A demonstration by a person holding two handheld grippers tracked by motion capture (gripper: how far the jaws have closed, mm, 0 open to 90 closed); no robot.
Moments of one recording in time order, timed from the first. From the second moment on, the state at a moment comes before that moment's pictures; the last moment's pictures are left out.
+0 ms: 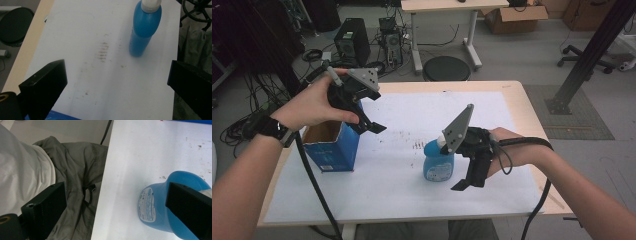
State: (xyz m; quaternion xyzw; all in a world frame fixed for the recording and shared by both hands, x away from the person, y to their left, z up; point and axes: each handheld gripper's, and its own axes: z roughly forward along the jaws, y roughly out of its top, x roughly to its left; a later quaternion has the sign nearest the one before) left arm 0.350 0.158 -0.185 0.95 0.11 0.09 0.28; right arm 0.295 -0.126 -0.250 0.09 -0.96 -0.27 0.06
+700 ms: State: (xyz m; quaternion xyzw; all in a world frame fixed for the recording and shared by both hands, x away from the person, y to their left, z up) left arm 0.349 0.156 -0.183 0.95 0.11 0.09 0.27; right arm 0.312 -0.163 -0.234 0.08 -0.92 -0.37 0.04
